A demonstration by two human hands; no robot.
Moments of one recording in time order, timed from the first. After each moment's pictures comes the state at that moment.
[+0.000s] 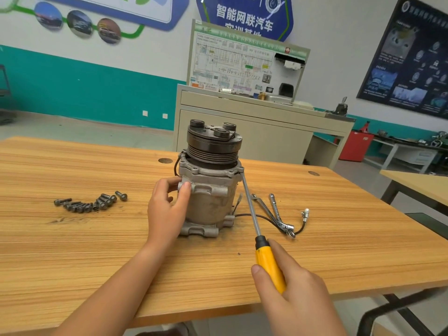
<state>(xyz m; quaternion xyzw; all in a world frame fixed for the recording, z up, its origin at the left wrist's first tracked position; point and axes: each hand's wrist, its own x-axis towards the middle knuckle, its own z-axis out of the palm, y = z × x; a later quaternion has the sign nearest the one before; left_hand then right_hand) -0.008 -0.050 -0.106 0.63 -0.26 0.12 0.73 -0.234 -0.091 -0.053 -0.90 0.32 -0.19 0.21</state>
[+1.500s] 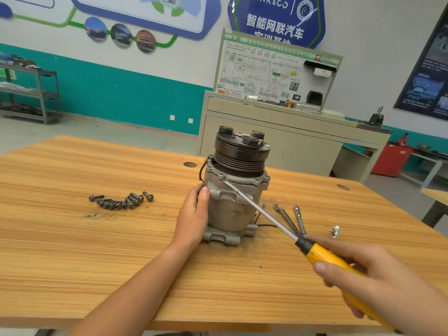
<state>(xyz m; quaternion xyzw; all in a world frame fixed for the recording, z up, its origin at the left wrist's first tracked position) 0.009 -0.058 -0.121 0.67 -0.24 0.02 0.71 -0.247 -0.157 -0.002 -0.88 0.19 -0.13 0.43</state>
